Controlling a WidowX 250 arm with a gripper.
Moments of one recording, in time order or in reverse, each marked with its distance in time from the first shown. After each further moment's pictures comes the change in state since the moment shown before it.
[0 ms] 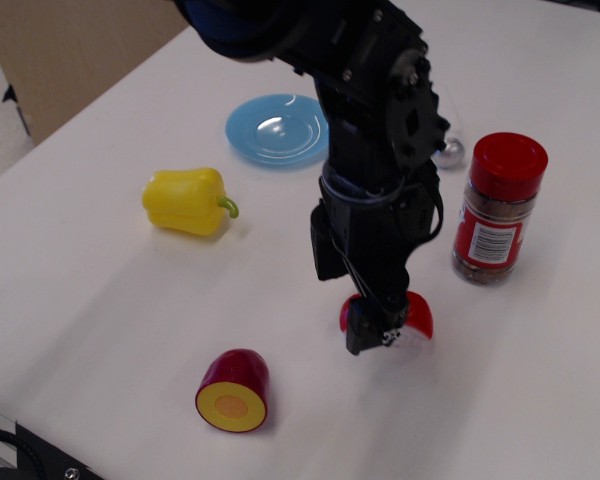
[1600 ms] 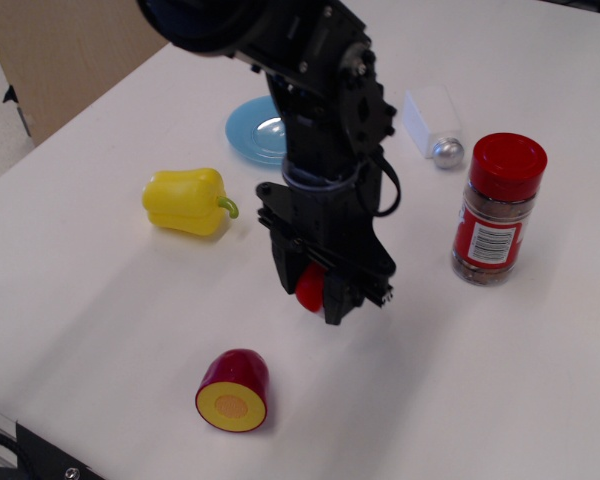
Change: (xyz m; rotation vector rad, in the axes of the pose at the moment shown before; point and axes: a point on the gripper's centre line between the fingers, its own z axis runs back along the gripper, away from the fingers) arm -0.023 0.033 0.002 -0.016 -0.008 0.563
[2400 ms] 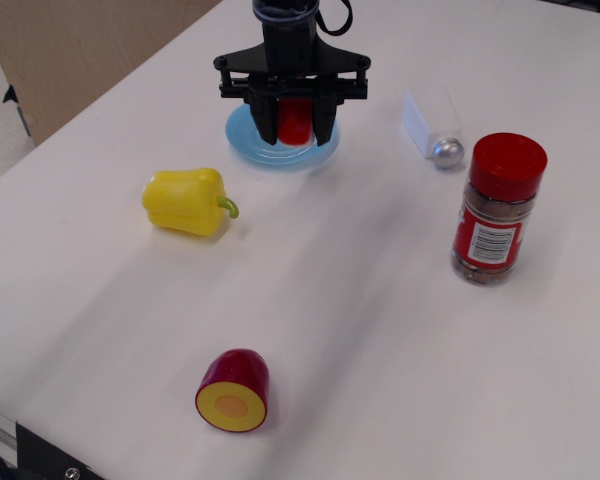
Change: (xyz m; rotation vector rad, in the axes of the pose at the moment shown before) arm 0.094 0.096 0.018 0.058 -0.125 0.644
